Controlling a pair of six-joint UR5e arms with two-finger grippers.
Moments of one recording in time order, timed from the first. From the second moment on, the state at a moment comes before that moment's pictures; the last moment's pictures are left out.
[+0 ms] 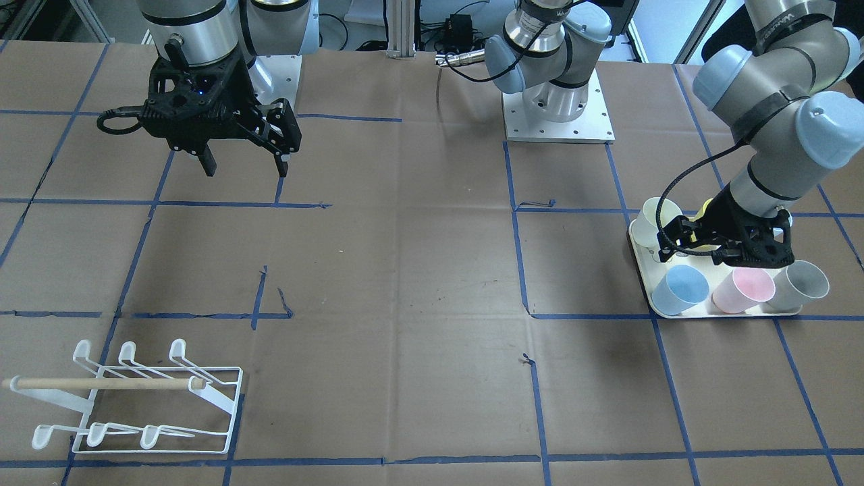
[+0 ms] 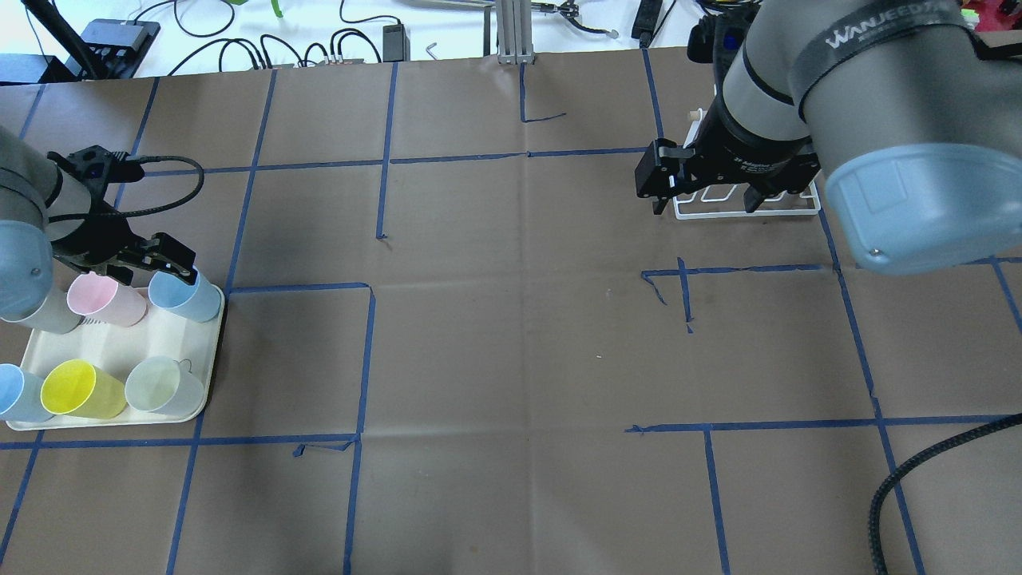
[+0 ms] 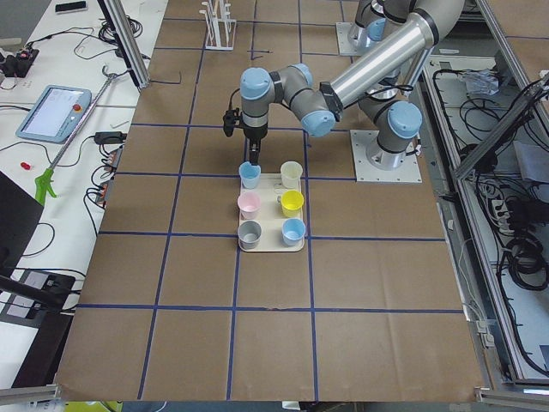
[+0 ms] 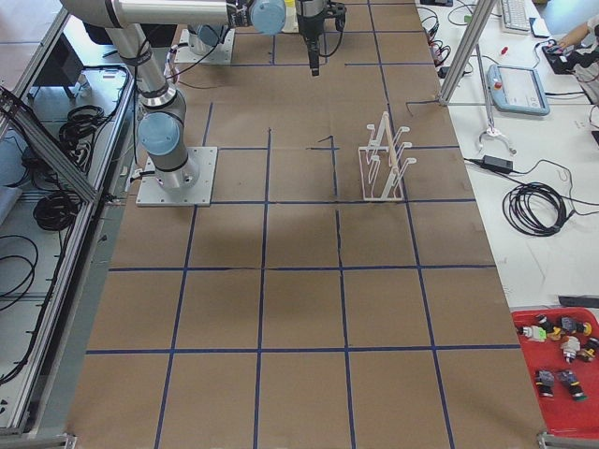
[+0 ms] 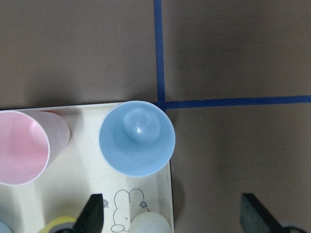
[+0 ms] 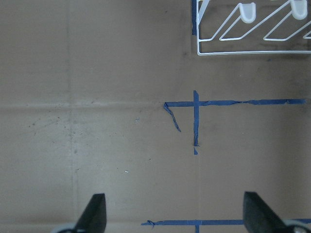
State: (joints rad) left arm -1.09 -1.71 -1.96 -1.03 1.55 0.53; right arm 1.67 -1.65 1.73 -1.79 -1.56 0.12
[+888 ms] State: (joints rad) left arm -1.09 -1.81 -2.01 -0.87 1.55 0.53; right arm 1.67 -1.65 1.73 -1.79 -1.55 0.12
